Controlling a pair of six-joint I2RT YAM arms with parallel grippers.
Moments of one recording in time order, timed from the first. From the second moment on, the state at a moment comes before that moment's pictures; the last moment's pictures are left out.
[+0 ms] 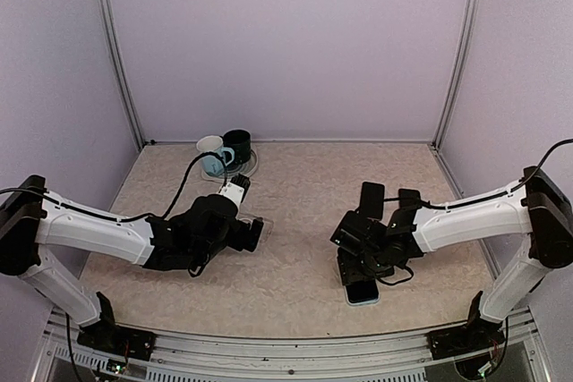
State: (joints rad) left arm -1.04 1.50 0.72 0.22 -0.67 -0.18; right arm 1.06 1.59 0.89 -0.57 0.30 0.84
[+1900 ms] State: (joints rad) left arm -1.05 1.51 0.84 0.15 -0.58 -0.21; right arm 1.03 1.62 0.85 -0.41 0.12 0.59
